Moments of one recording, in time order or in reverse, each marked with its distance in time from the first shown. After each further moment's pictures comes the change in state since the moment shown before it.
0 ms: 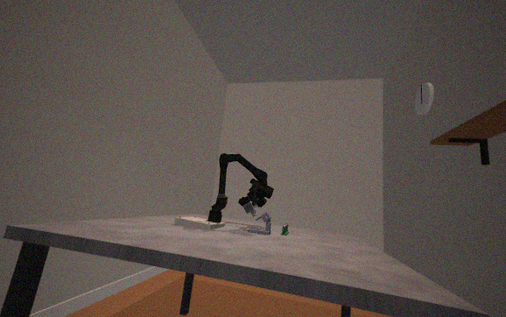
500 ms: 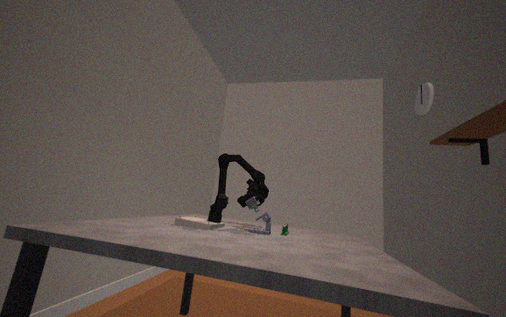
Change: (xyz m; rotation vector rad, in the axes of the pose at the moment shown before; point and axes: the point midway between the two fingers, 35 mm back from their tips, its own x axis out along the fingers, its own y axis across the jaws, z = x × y) arm -0.025 -0.004 -0.001 -0.109 0.010 -0.255
